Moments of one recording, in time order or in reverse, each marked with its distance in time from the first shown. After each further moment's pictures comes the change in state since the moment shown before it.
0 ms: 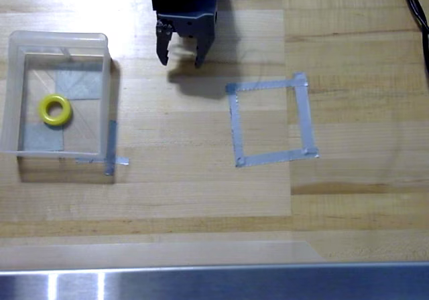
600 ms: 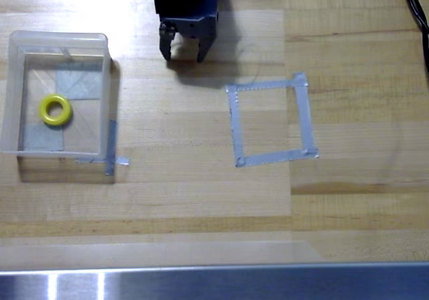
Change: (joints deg) arm 0.9 1.1 4.6 2.3 0.0
